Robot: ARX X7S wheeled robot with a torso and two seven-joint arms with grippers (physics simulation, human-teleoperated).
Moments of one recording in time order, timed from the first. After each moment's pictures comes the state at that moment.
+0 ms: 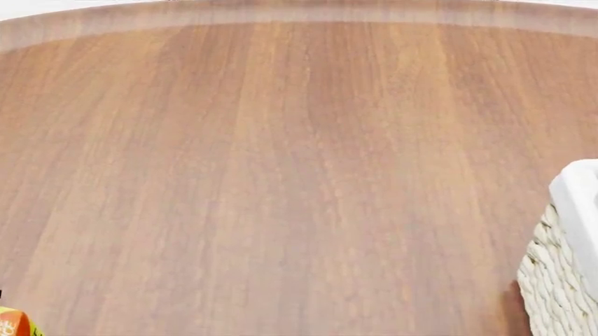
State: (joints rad) left arm -0.20 -0.97 0.39 0.91 -0.48 -0.11 -0.91; right arm 1.51 0.70 -0.59 0.84 0.13 1.44 -0.51
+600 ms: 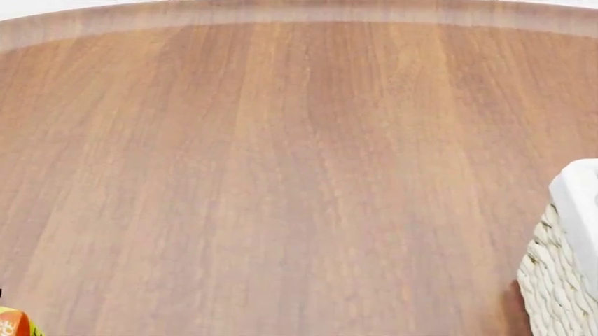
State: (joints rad) left arm -0.20 -0.97 0.38 0.91 -0.48 -0.12 -0.91; right arm 1.48 0.71 -0.58 0.83 0.15 1.44 -0.50
